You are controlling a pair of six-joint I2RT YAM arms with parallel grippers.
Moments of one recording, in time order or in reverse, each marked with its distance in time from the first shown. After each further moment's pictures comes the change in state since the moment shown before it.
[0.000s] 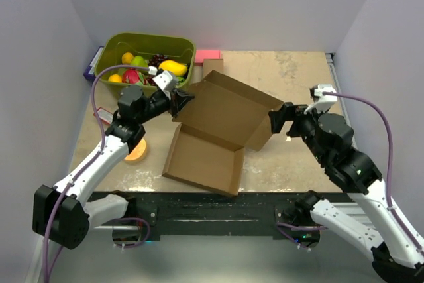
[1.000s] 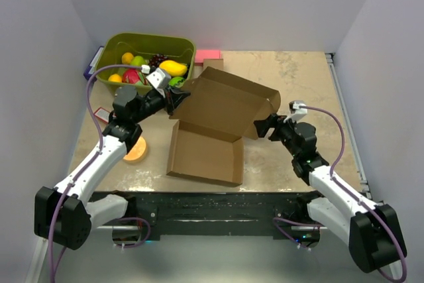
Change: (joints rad) left arm 0.063 -0.008 -0.024 0.066 0.032 -0.041; right arm -0.321 0.203 -0.727 0.969 -0.422 0.117
